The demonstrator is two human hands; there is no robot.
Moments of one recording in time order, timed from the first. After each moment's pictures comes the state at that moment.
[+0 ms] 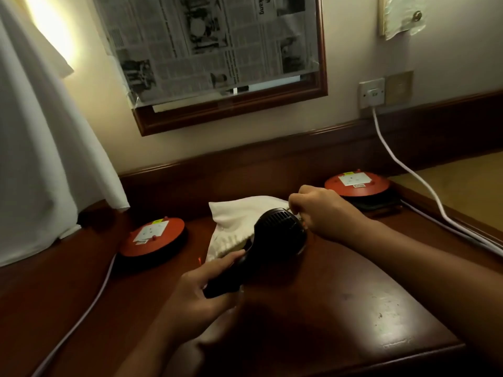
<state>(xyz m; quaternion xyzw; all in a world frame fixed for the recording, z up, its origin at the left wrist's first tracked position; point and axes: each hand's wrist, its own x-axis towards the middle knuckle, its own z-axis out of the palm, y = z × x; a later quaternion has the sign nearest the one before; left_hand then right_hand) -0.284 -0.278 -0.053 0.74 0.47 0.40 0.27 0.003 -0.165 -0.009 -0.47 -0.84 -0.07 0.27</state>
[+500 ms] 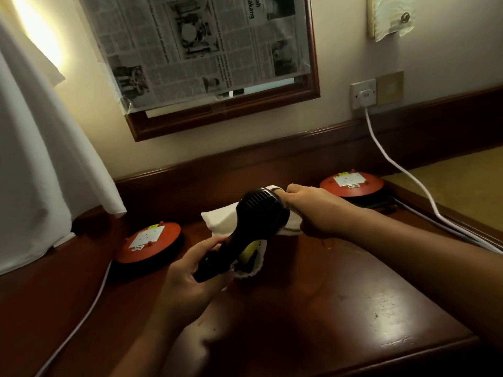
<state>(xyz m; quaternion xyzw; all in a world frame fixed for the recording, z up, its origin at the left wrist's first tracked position) -0.283 -0.258 -0.047 0.74 0.45 0.47 0.20 0.003 -0.171 0.015 -0.47 -0.87 -0.06 0.15</state>
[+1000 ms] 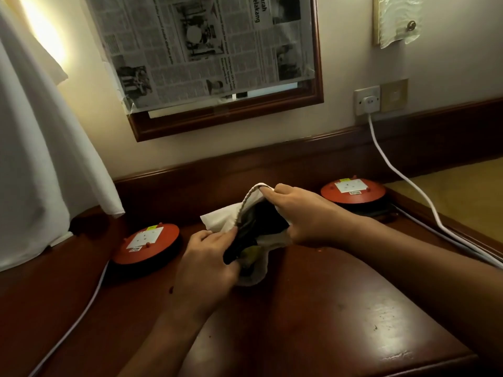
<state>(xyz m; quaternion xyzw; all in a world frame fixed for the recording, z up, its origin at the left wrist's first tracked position) -0.247 -0.234 -0.030 0.76 0.54 0.33 -0.11 -0.015 -0.179 0.028 -0.41 -0.89 -0.03 0.22</state>
